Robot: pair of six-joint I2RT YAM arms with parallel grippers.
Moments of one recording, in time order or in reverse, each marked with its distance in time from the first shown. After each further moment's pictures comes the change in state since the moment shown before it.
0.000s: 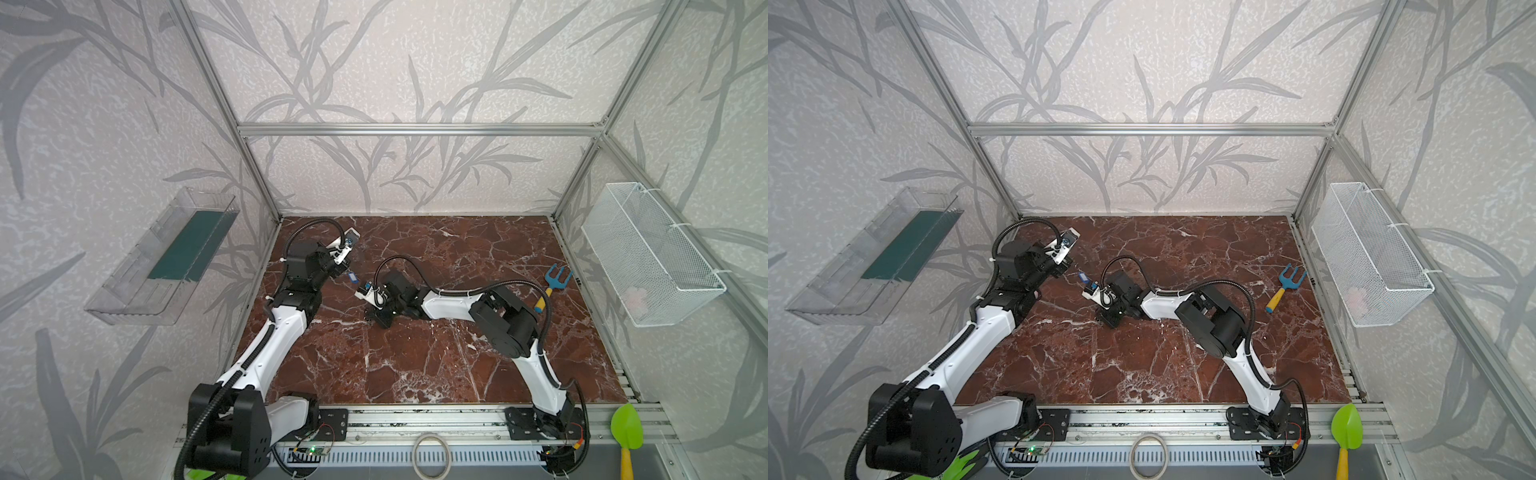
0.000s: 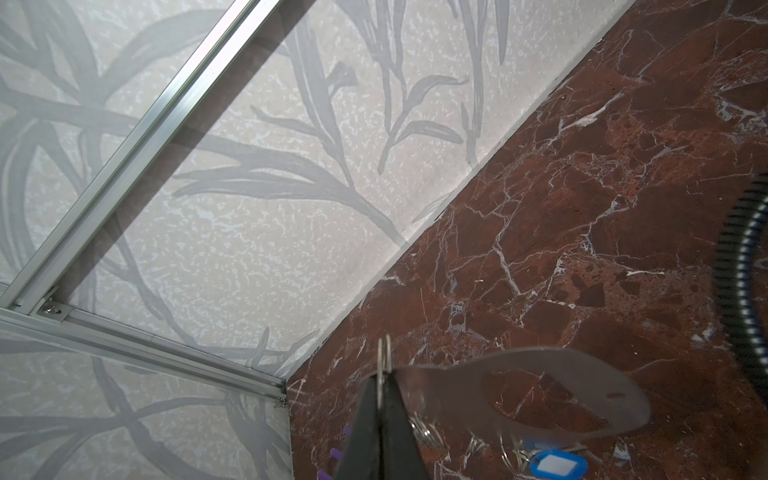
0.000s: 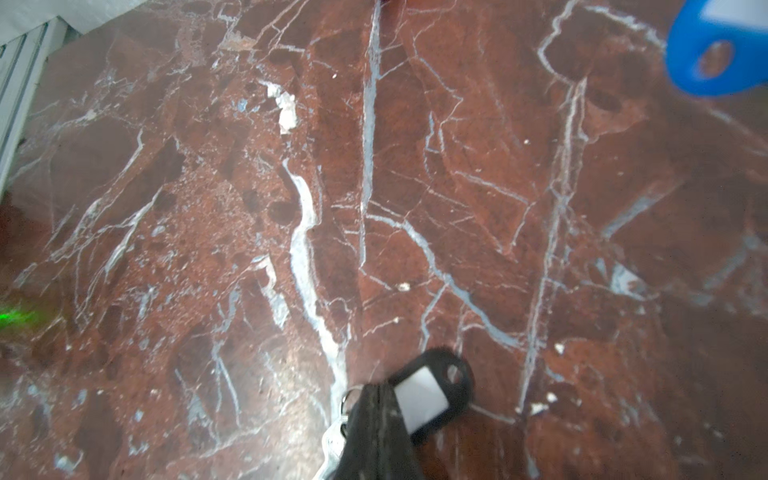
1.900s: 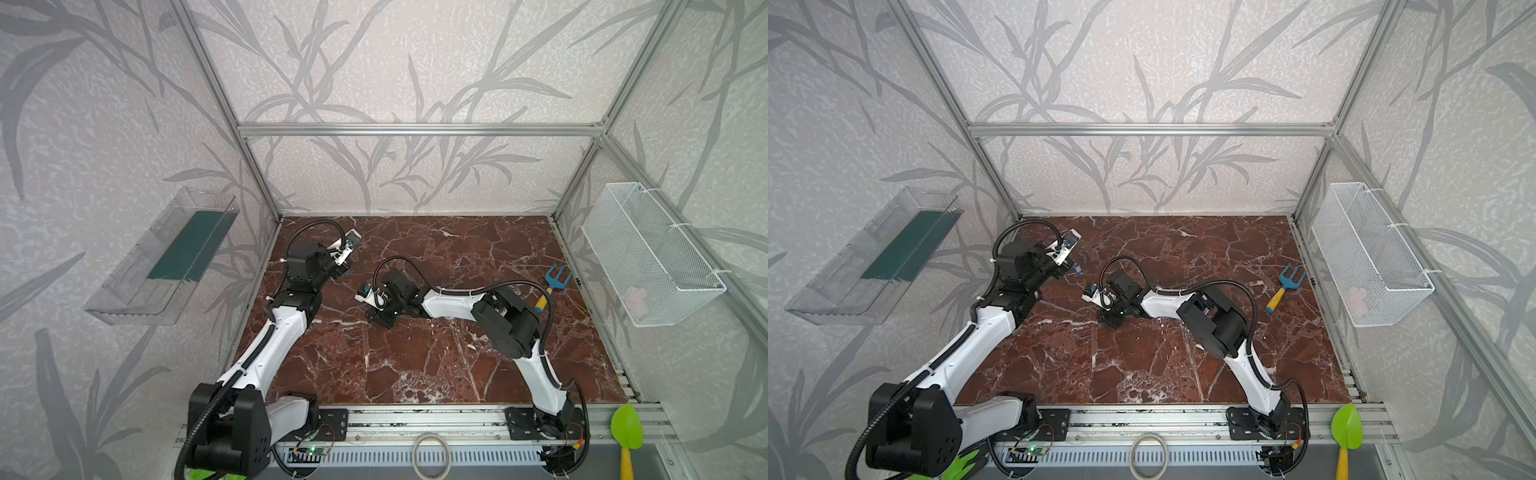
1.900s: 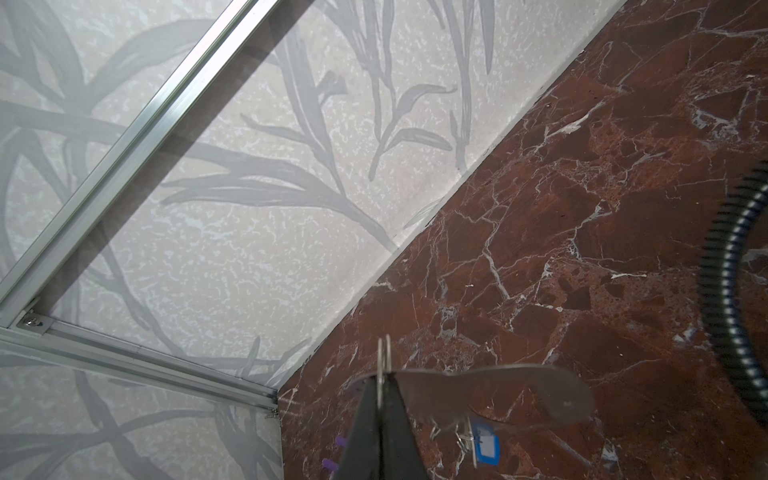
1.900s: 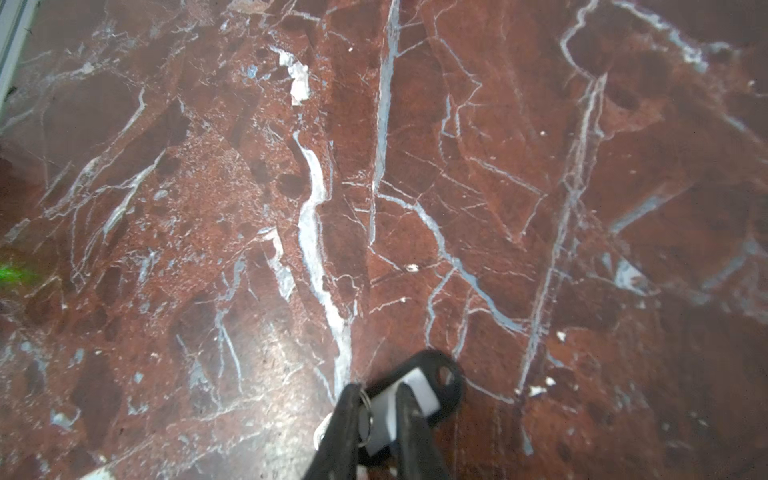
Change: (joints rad) left arm 0.000 0.001 -0.008 0.007 0.034 0.001; right arm -0.002 0.008 0.041 -0.082 0.005 -0.090
